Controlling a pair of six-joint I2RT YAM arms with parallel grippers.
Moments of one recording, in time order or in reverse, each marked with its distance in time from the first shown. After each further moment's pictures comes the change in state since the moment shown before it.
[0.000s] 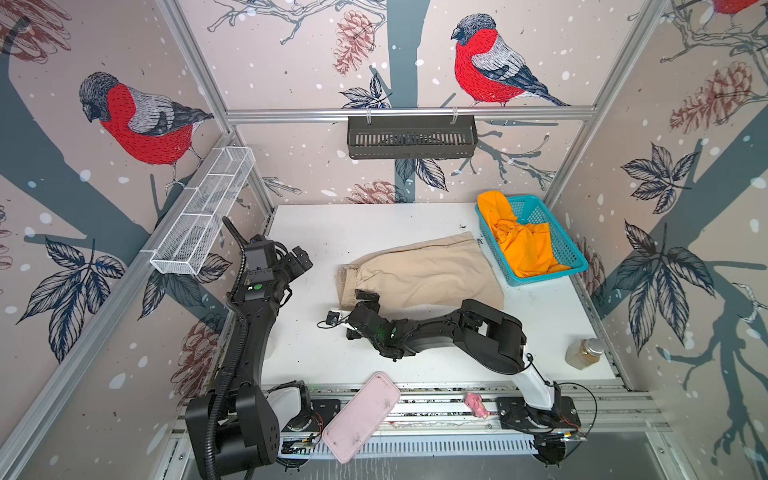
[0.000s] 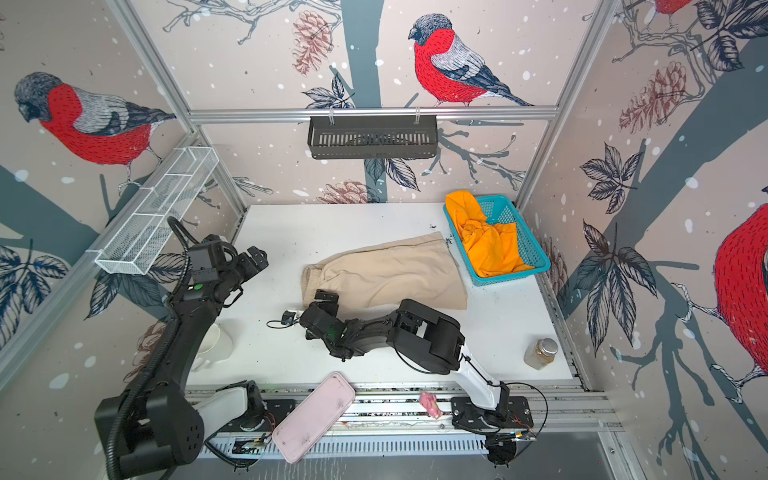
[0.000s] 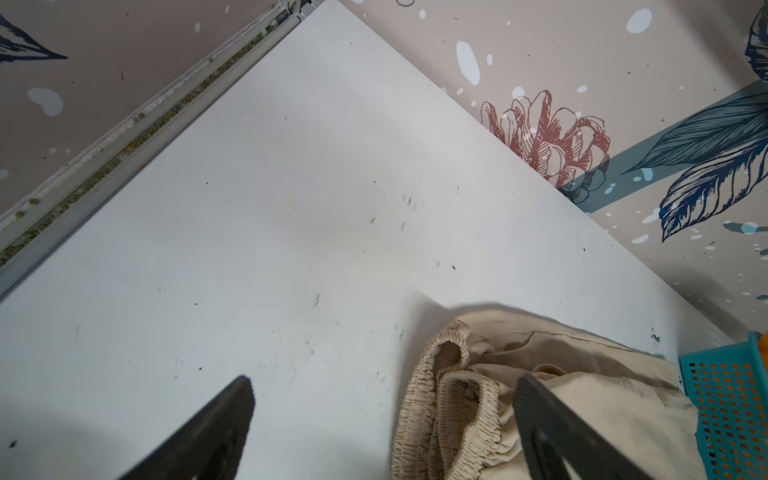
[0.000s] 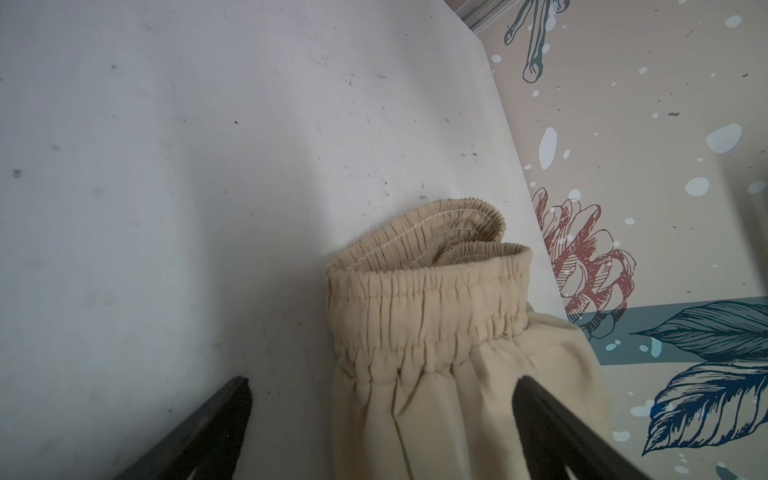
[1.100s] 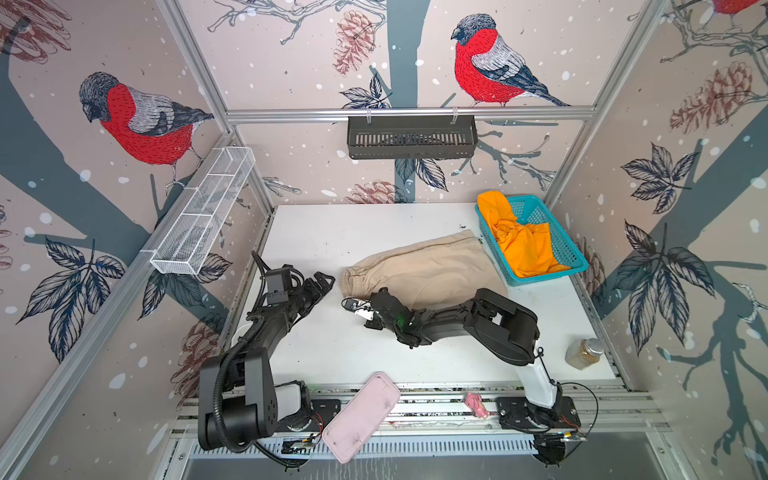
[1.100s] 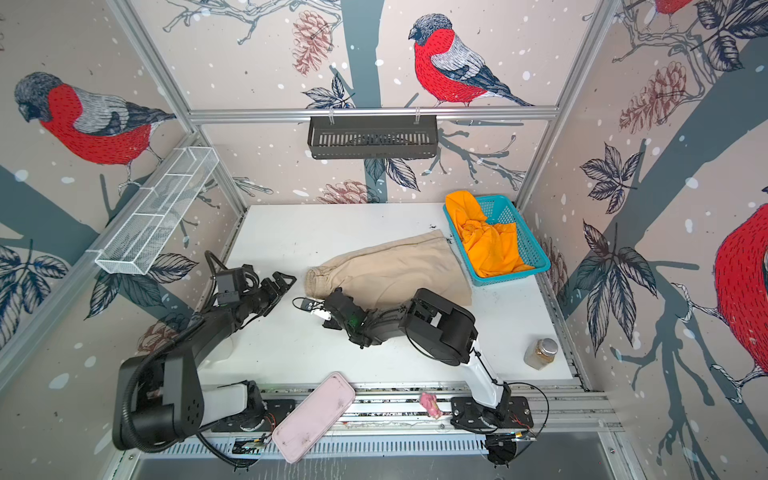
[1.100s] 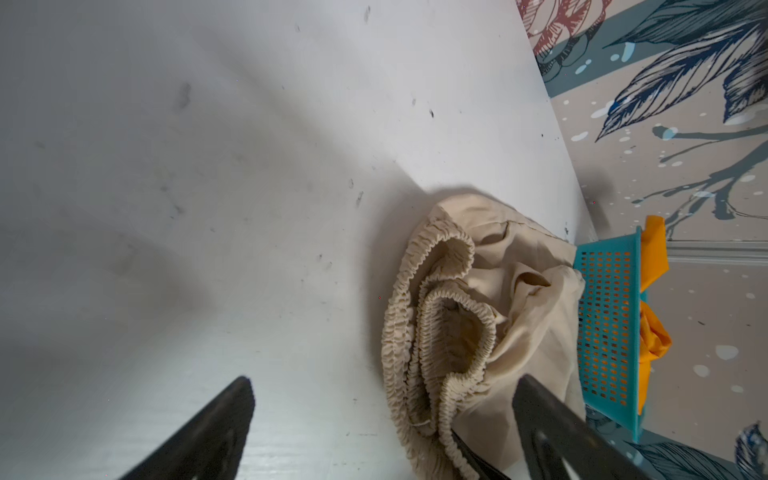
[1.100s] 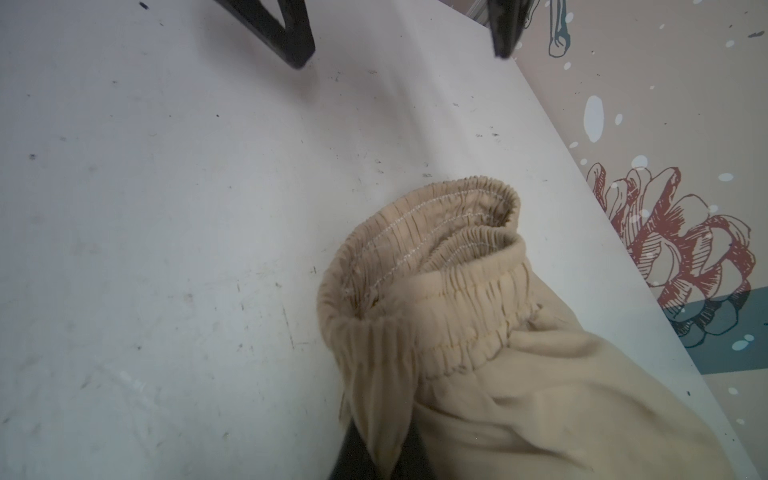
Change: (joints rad) left arm -0.033 0.151 -0.344 0.368 0.415 -0.204; right arm -0.125 -0.090 -0.186 0.142 -0.301 0.177
